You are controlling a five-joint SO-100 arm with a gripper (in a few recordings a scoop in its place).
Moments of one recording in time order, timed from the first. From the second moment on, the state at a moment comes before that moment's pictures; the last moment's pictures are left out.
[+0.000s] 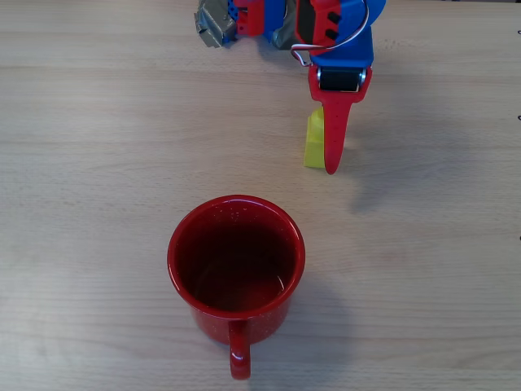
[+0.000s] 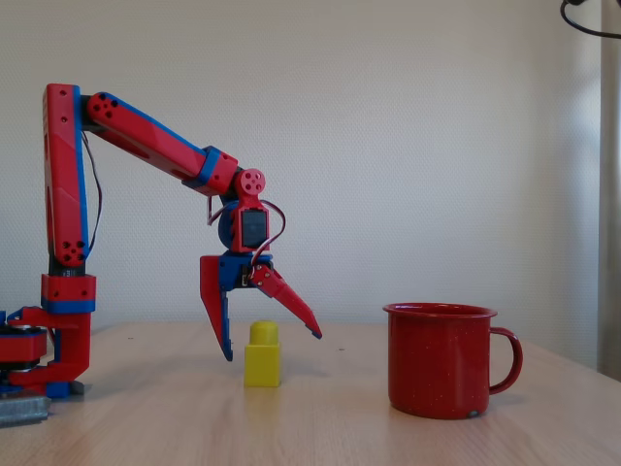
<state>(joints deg) -25.3 96.0 117.5 60.6 30.2</state>
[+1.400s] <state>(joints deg) -22.6 92.3 102.0 76.7 14.6</state>
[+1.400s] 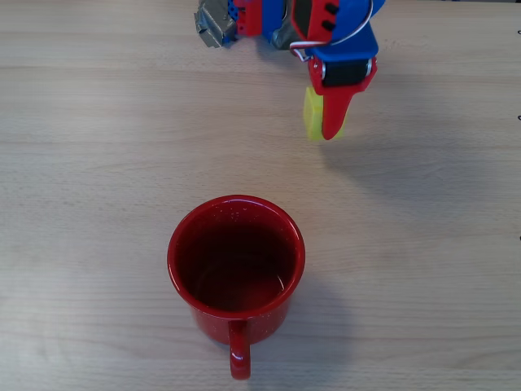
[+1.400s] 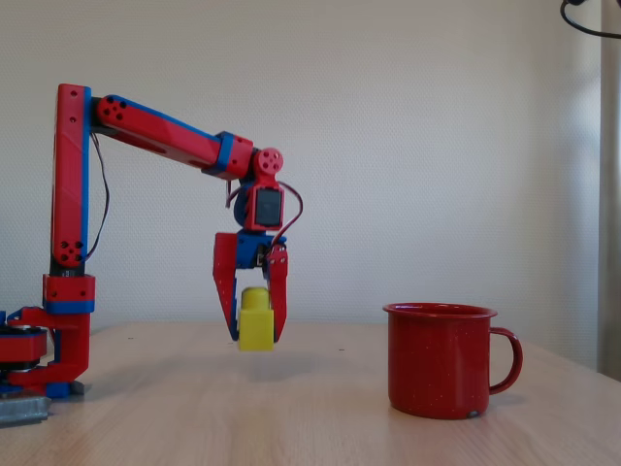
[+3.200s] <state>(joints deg) -0.2 46.5 14.5 81.8 4.3</state>
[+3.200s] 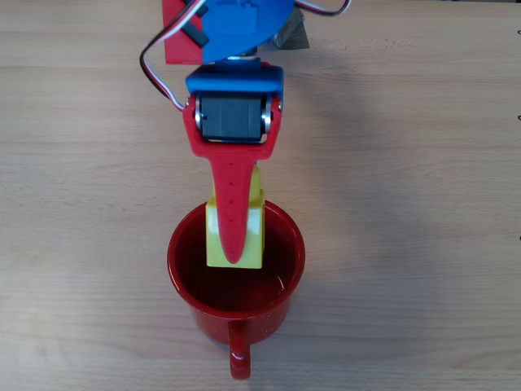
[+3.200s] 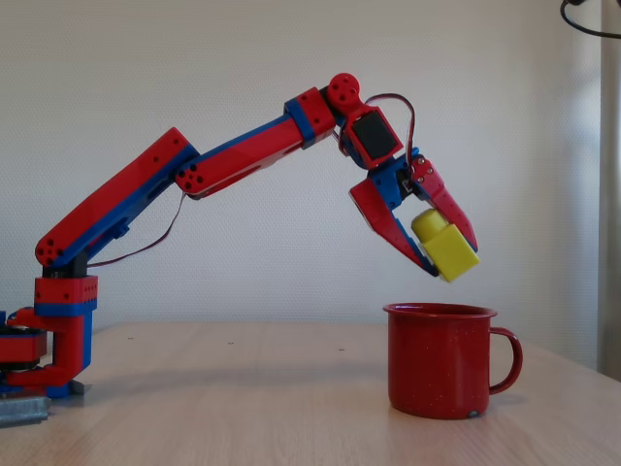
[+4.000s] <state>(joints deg) 0.4 45.9 28.5 79.3 3.6</state>
